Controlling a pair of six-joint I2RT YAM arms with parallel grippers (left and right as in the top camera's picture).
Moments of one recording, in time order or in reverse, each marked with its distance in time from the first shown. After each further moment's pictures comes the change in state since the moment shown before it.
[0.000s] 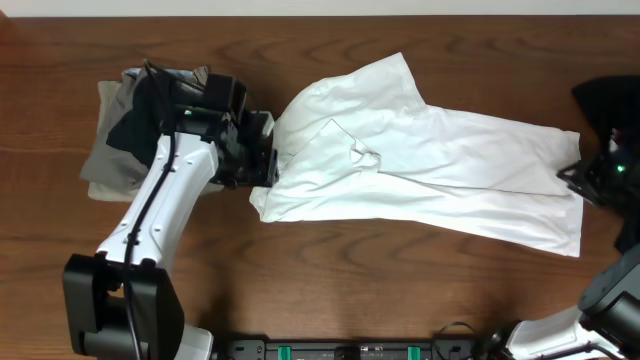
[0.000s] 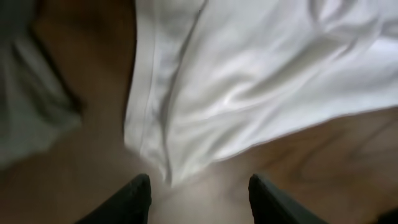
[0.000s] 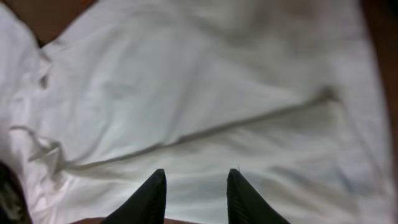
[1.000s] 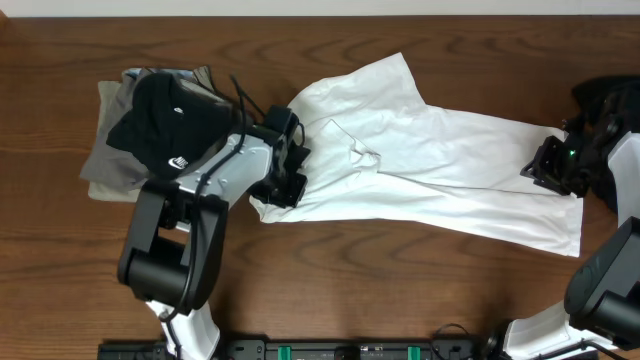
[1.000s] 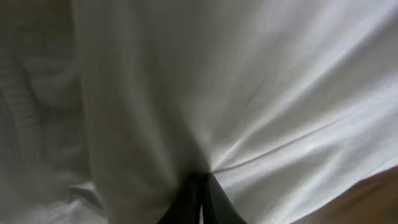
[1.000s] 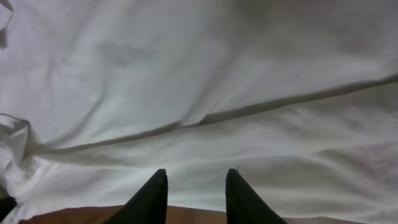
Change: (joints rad) left arm -0.148 0.278 -0.120 0.167 -0.099 0.092; right arm 0.203 0.000 0.000 -0.052 0.166 0.113
